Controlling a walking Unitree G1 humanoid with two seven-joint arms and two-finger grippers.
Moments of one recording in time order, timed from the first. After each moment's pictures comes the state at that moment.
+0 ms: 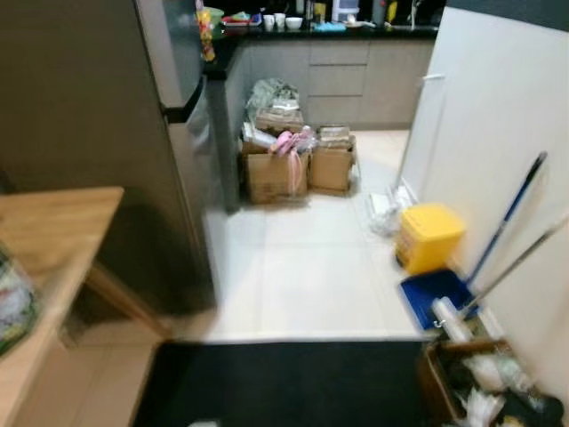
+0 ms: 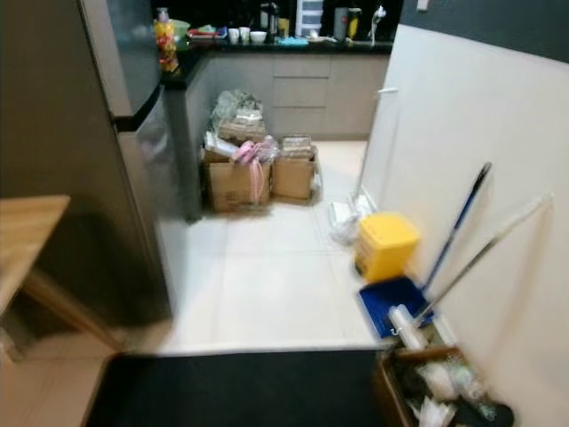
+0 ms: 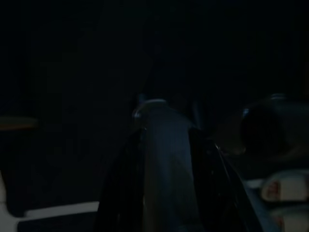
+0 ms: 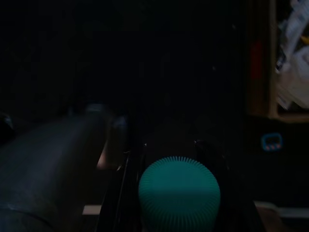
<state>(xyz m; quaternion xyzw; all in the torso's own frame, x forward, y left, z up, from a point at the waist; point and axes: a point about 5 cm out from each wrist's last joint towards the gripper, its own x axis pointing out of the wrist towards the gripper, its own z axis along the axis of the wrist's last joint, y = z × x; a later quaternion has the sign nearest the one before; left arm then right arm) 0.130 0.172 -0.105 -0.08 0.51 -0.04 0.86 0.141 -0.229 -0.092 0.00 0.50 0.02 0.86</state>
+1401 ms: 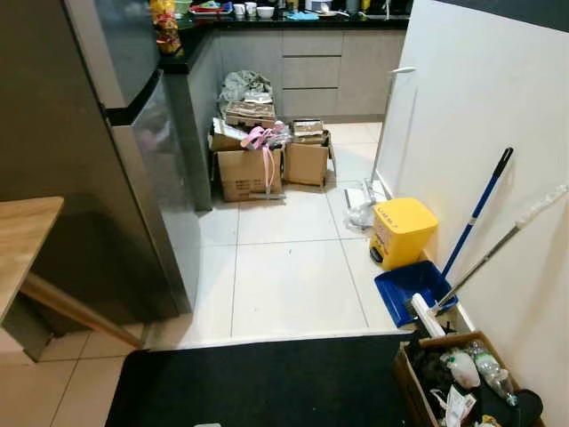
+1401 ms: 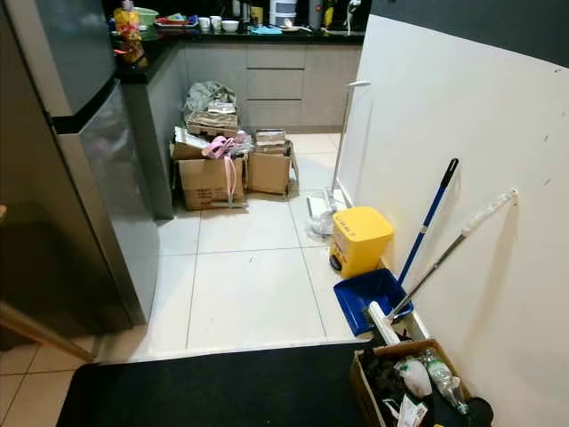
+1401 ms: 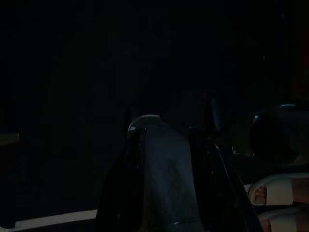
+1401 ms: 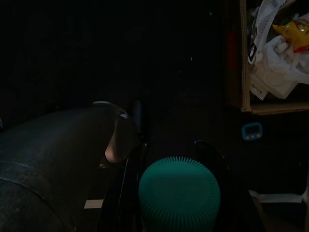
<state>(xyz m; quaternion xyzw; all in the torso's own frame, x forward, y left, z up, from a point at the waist) 0.132 0.168 -0.105 -0.09 0.51 -0.03 0.86 0.134 -0.234 -0.094 -0.01 0.52 0.02 0.86</state>
